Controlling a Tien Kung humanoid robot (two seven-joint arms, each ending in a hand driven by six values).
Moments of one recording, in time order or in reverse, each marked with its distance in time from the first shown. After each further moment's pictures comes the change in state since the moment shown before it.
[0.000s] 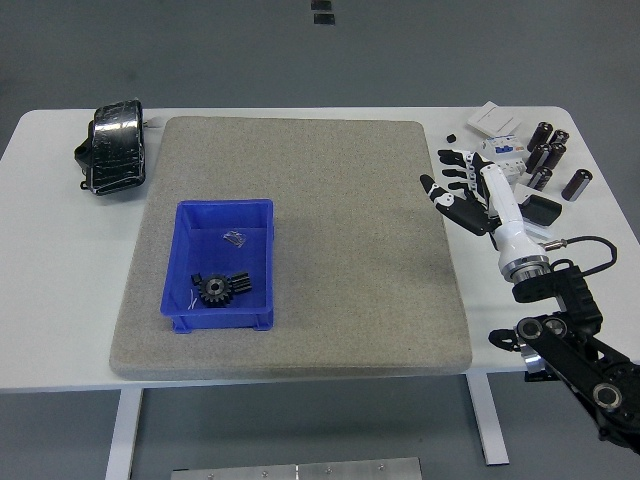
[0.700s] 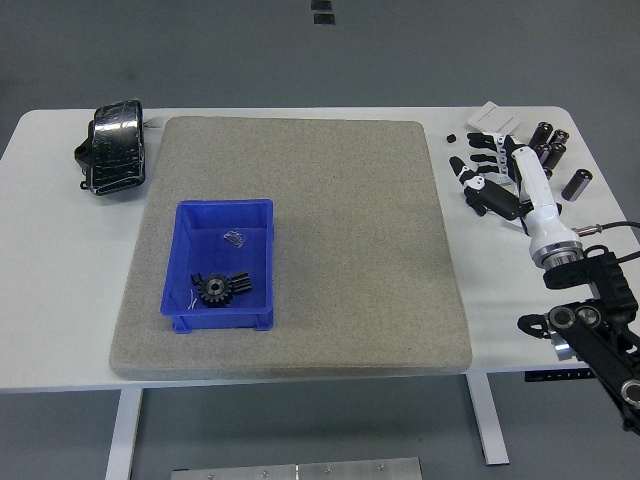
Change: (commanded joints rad) left arm -0.035 0.002 0.139 0.016 -0.155 0.002 -0.075; right arm -0.020 -0.036 0.129 0.043 -0.080 0.079 -0.040
